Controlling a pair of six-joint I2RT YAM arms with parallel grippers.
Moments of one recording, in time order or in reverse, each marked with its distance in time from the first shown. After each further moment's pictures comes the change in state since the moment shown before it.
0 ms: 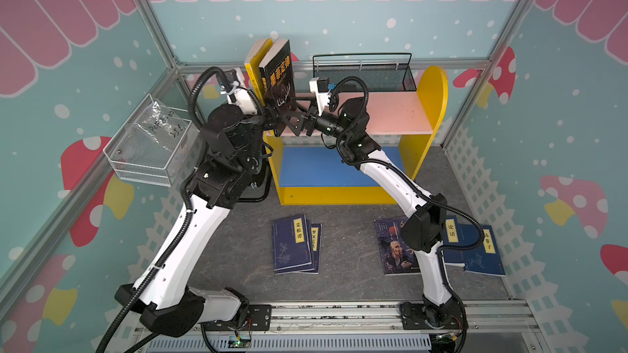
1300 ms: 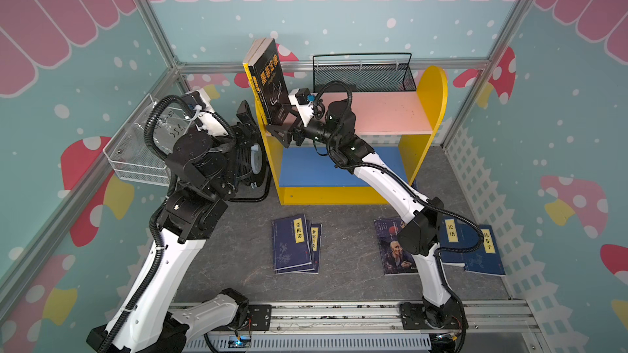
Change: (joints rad) left arm 0.042 -0.196 -0.183 -0.016 -0.035 -0.047; right arm 0.079 -0.012 0.039 -0.232 0.120 -0.380
